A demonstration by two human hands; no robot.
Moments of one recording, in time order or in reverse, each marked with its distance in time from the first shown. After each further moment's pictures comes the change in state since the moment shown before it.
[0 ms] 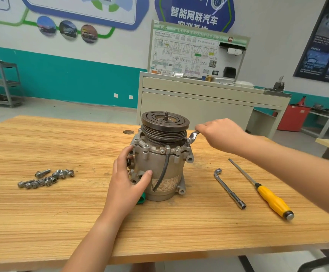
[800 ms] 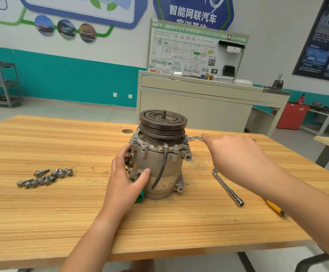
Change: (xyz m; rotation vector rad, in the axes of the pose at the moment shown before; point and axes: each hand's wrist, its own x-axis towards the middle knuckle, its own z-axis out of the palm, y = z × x) left_hand 0.000 -0.006 0.002 -0.001 0.003 -0.027; right_hand -0.065 -0.043 -0.059 0.104 -0.111 0.268
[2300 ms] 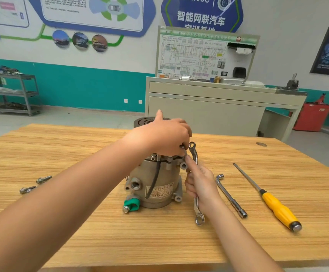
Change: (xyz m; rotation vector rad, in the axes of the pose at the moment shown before) left_hand 0.103 0.143 0.043 1.231 -0.847 0.609; right_hand 0.018 -0.052 0.098 2.158 -0.073 0.579
